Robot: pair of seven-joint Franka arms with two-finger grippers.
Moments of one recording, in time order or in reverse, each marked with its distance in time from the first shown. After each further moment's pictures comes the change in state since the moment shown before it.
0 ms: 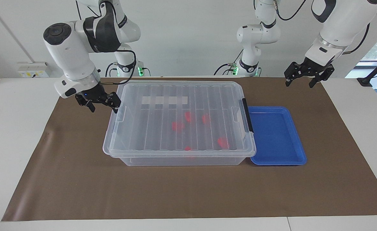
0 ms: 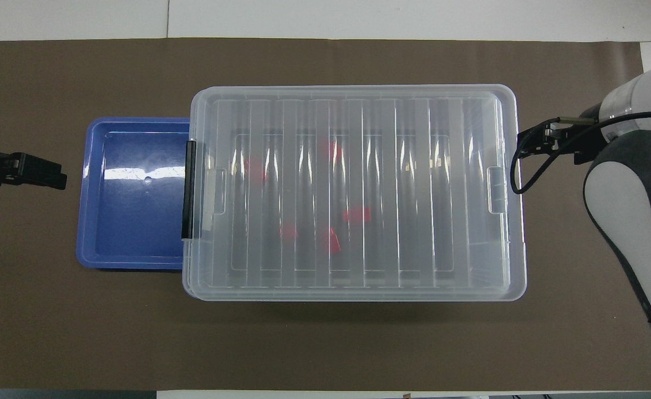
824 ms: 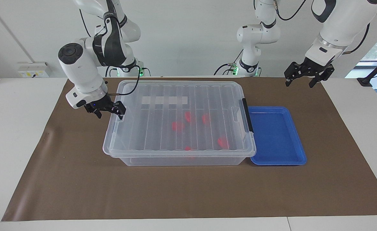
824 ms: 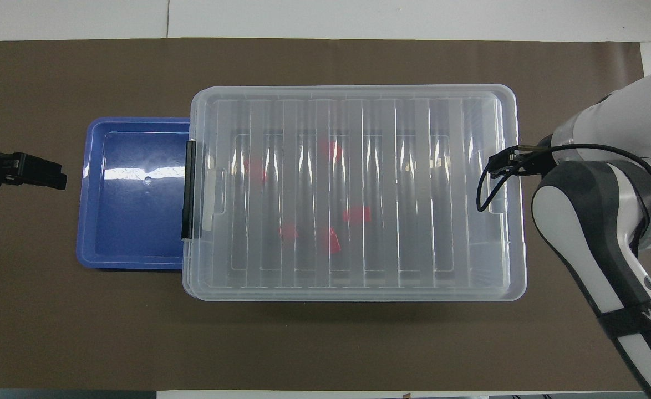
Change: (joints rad) left arm 0.000 0.000 0.000 0.000 0.000 0.000 0.000; right arm -0.001 -0.002 -0.003 -0.165 0.000 0.132 0.000
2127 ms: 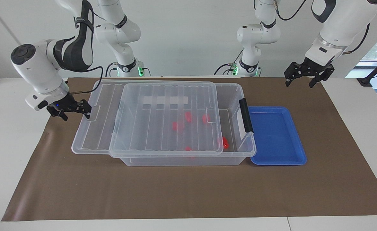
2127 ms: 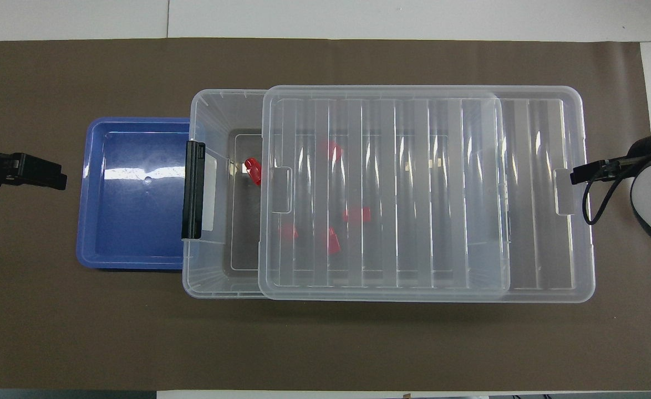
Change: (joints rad) left arm 0.000 0.000 0.000 0.000 0.000 -0.001 0.000; right arm -0.009 -0.005 -0.254 -0.009 0.000 0.040 -0.487
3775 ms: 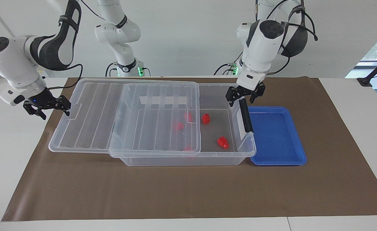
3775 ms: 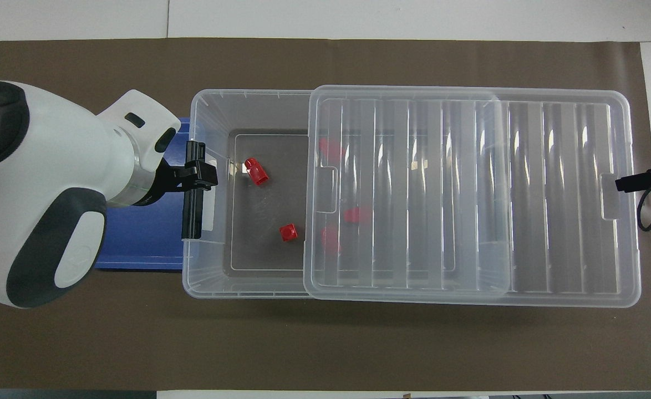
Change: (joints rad) left arm -0.356 0.109 -0.022 -0.221 0.000 0.391 -0.648; right arm 0.003 0.005 -0.113 0.082 0.000 -0.052 -0.192
